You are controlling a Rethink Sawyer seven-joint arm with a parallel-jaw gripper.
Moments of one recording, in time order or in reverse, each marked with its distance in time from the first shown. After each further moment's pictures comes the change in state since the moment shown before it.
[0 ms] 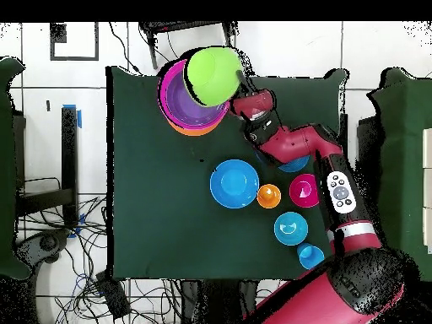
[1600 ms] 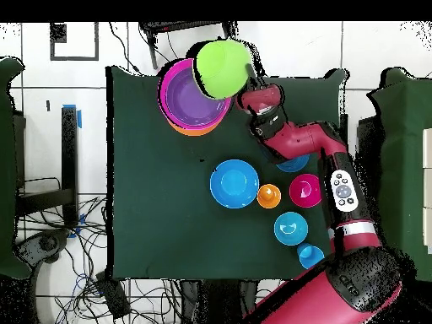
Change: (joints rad) arm 0.000 0.011 0.006 -0.061 0.000 0.000 0.000
